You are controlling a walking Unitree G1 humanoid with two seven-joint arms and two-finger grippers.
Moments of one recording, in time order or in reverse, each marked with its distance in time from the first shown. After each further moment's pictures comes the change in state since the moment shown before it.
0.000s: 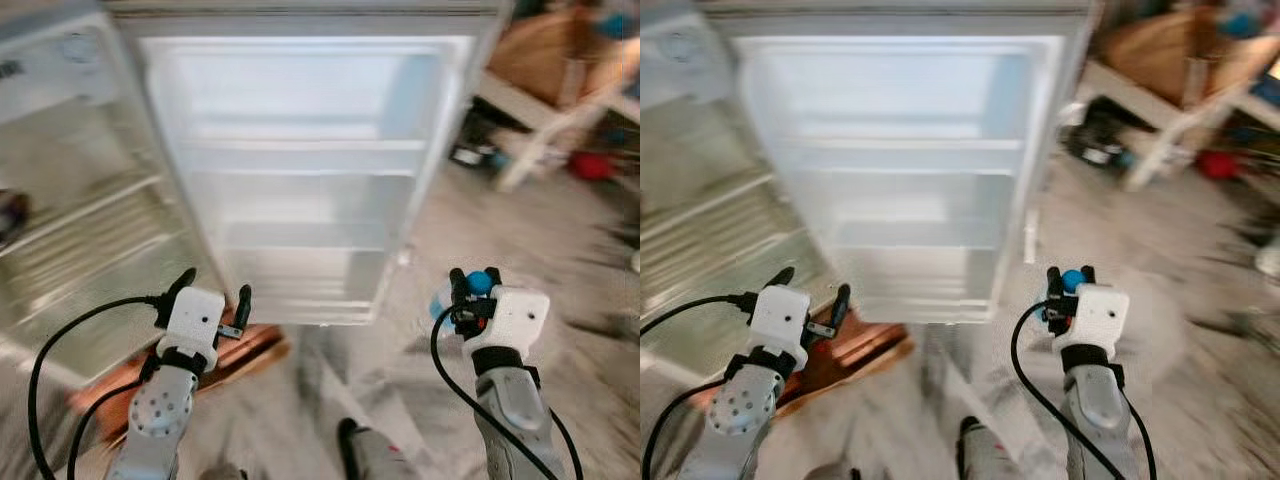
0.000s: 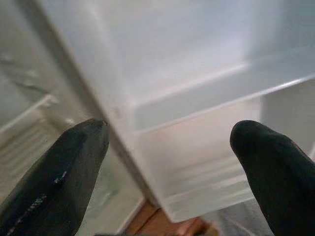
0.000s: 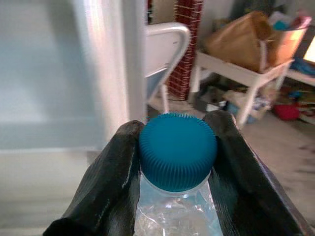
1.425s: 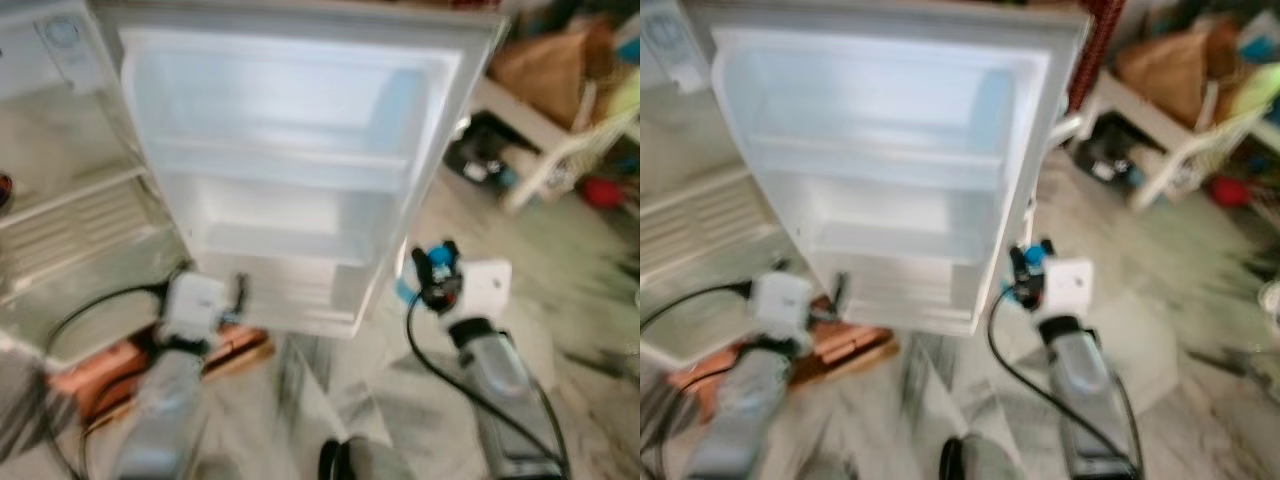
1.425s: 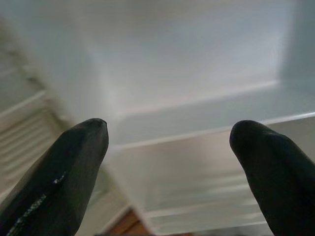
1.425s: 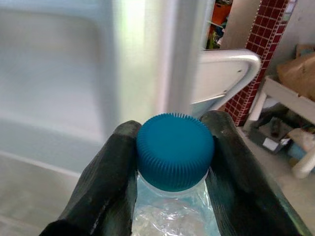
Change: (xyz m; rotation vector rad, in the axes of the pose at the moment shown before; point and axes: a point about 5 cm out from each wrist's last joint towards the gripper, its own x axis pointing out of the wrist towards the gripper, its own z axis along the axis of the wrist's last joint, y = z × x) left arm 0.016 -0.009 0.008 -0.035 -0.022 0.018; right arm 0.022 0.021 0.008 -0.037 -0.025 0.232
